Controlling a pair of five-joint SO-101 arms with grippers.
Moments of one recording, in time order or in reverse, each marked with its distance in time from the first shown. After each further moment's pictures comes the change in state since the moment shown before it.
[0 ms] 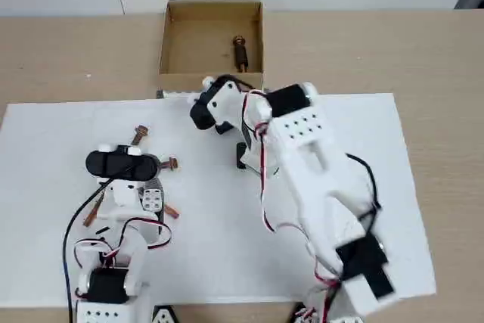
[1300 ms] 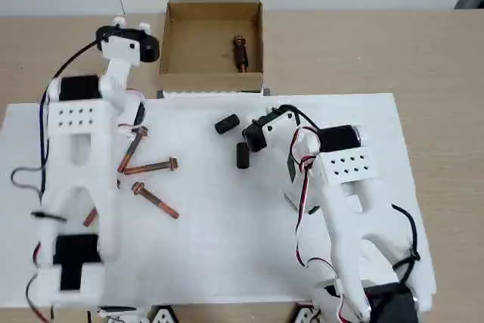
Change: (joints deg) left arm -7.2 107.5 -95.6 33.4 -15.2; right arm 11.4 -17.3 29.4 -5.4 -5.6
